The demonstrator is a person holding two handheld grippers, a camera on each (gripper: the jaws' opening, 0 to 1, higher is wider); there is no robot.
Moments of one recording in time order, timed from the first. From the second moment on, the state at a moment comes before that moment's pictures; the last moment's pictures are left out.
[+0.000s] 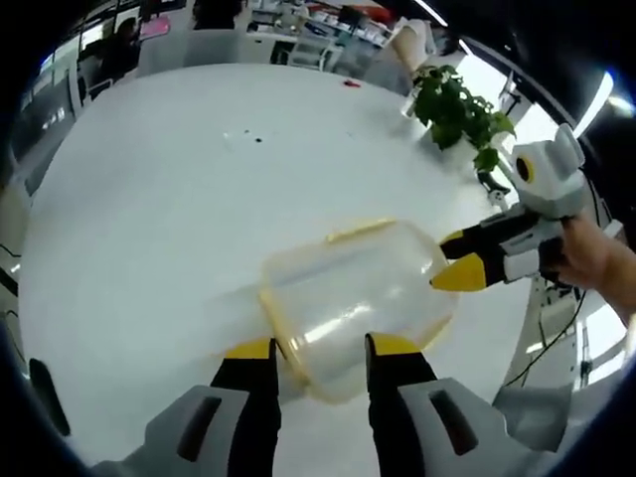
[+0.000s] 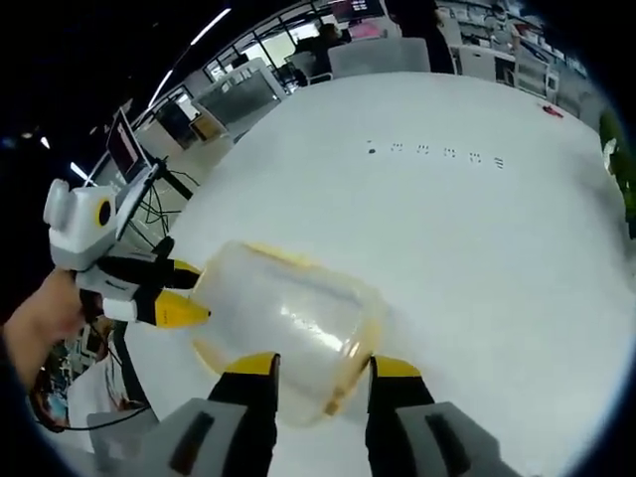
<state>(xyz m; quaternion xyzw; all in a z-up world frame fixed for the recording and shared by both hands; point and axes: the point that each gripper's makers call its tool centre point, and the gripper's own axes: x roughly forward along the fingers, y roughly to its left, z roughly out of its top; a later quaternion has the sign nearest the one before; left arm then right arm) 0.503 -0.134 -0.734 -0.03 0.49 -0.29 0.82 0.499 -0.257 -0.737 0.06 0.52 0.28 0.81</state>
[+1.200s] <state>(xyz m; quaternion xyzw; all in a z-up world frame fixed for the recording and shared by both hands) 0.506 -0.157 -0.682 0.17 0.41 -0.44 0.78 0.509 -0.230 -0.698 -0.23 0.42 0.44 0.76</state>
